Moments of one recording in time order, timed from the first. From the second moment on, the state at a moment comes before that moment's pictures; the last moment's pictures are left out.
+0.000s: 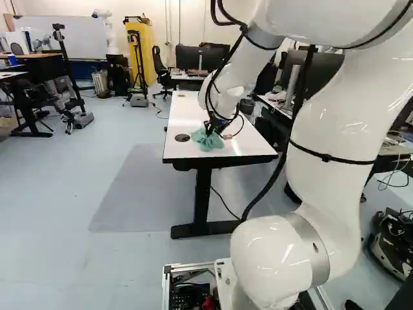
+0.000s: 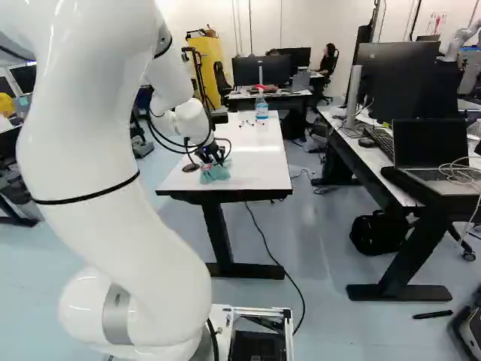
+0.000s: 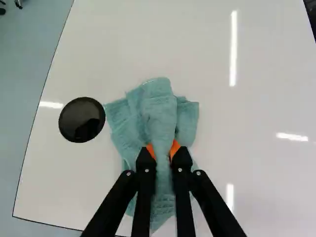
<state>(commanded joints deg) 3.3 -11.2 -49.7 -1.1 -6.3 0.0</state>
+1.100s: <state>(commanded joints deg) 4.5 -20.1 -60.5 -1.1 -6.3 0.0</state>
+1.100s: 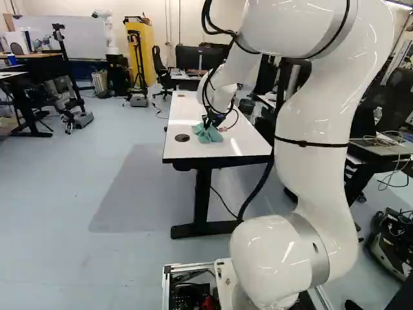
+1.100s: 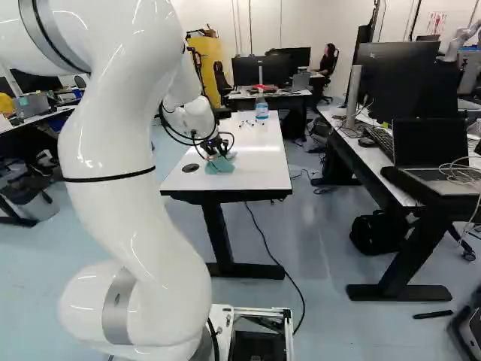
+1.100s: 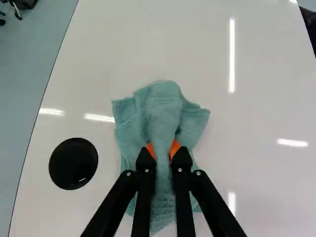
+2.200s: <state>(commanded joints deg) 9.9 -10.4 -48.9 -1.1 -6.3 0.0</state>
